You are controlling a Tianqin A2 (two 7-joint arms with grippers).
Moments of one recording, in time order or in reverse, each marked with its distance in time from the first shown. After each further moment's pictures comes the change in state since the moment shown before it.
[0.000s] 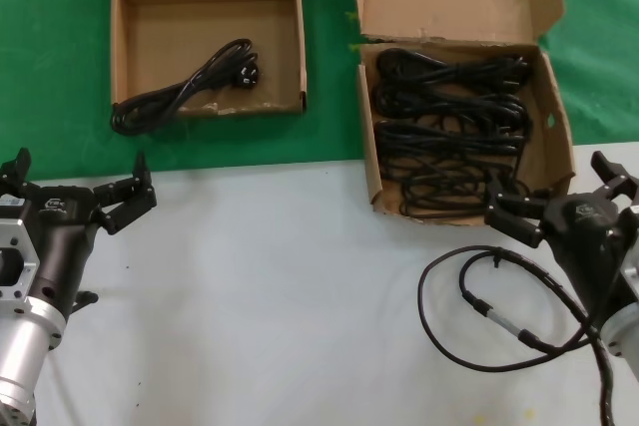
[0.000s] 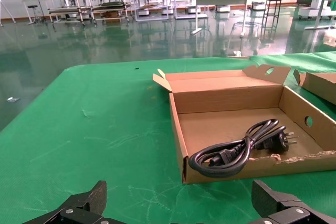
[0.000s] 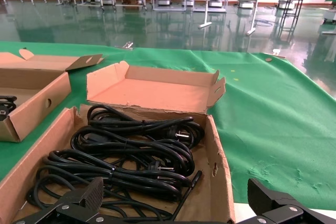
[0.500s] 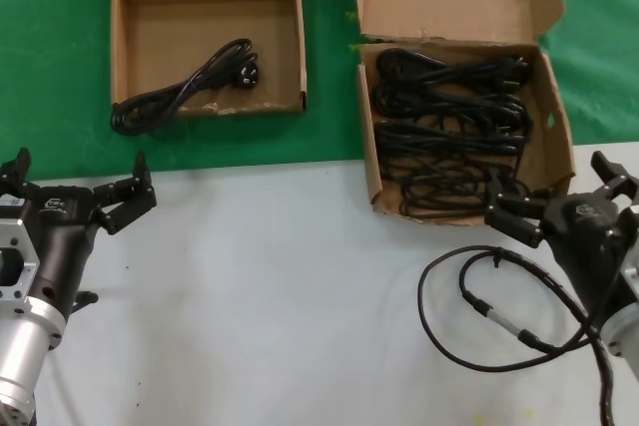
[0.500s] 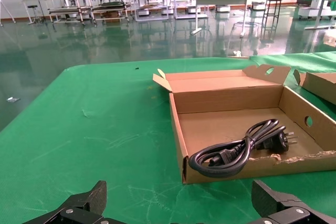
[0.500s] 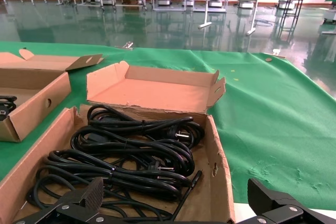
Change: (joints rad) left arm 0.000 0.000 0.000 0.000 0.000 0.000 0.000; right arm 0.000 0.000 0.000 0.000 0.000 0.000 0.000
